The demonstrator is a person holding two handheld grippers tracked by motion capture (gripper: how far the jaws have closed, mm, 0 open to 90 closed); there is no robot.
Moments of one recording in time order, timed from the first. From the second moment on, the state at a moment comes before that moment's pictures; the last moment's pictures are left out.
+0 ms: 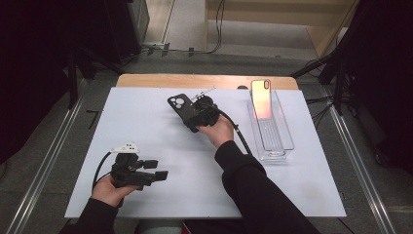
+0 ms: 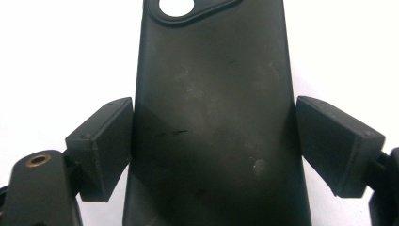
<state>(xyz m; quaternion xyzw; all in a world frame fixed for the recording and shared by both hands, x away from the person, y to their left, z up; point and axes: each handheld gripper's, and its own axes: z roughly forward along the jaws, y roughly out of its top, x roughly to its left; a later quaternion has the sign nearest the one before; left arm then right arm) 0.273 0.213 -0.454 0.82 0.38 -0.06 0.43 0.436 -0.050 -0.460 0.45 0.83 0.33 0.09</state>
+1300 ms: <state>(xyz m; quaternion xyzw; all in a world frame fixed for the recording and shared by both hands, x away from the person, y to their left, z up) 0.280 0.184 -0.440 0.81 0.37 -0.08 0.44 0.328 -0.136 -0.442 0.42 0.82 0.39 0.02</state>
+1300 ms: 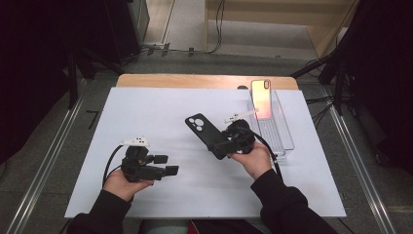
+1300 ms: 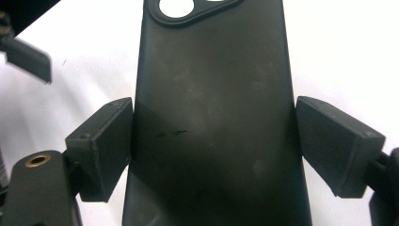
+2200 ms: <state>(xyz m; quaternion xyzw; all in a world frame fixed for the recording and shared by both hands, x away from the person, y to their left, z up) 0.291 0.166 -0.429 0.80 0.40 -0.10 0.44 0.284 -0.153 -0.452 0.45 0.79 0.41 0.03</state>
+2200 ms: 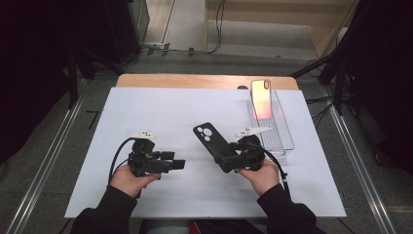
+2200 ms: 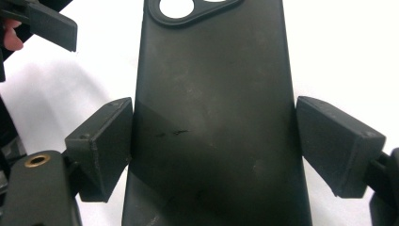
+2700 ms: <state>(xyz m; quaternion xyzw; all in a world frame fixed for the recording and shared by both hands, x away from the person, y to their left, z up) 0.308 0.156 -0.422 0.78 0.45 -0.09 0.43 0.280 -0.131 -0.464 0.47 0.77 0.43 0.02</state>
